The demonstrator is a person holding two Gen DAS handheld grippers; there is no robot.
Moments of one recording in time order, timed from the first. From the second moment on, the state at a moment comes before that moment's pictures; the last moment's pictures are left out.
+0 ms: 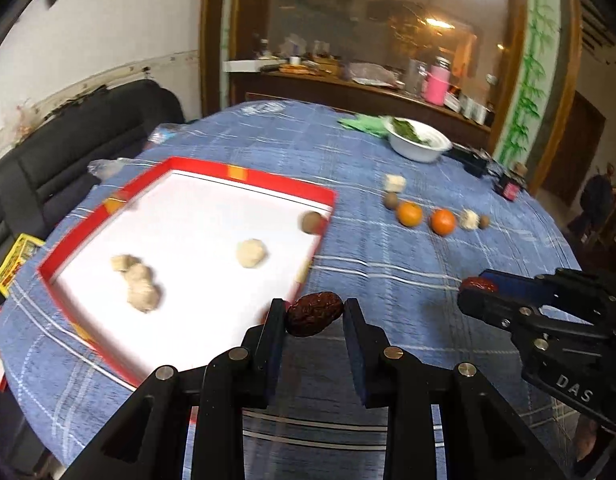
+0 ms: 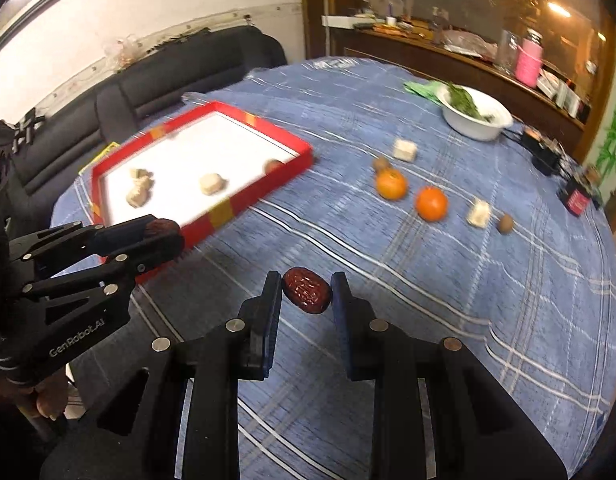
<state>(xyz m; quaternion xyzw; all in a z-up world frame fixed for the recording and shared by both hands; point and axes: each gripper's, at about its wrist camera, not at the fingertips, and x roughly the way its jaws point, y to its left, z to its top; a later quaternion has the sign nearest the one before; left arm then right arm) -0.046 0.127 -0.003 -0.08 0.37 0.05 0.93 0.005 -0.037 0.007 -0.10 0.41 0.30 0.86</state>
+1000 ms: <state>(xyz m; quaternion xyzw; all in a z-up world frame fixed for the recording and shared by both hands) 0.013 0.262 -0.023 -0.13 0.38 0.22 0.89 0.072 0.121 0.006 -0.10 0.40 0.37 0.83</state>
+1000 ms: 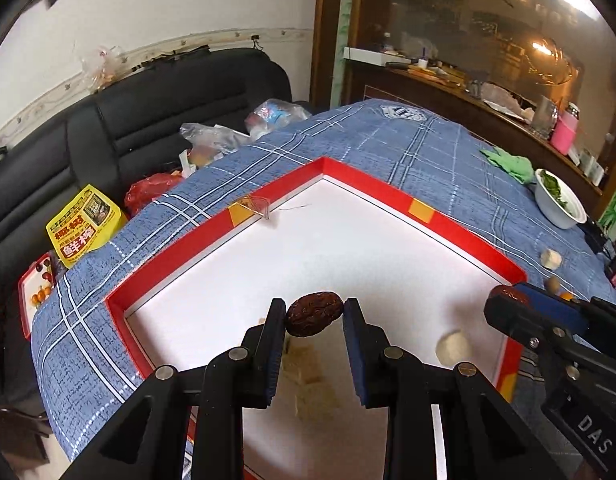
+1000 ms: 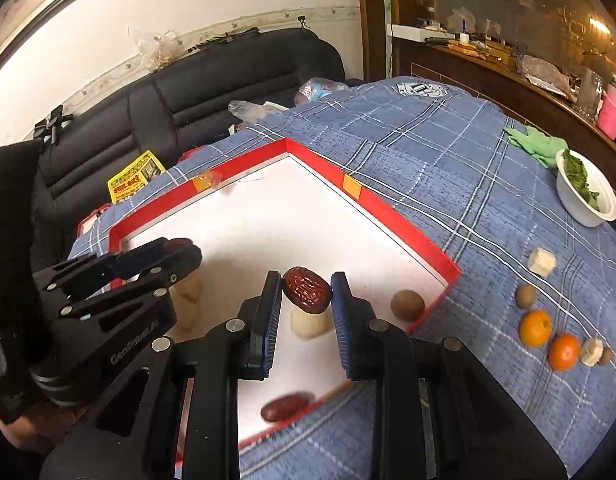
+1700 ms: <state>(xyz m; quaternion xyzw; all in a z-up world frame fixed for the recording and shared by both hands) 0.041 0.253 -0.046 -0.11 0.45 0.22 0.86 0.115 0.143 -0.033 -0.10 0.44 0.33 0.83</state>
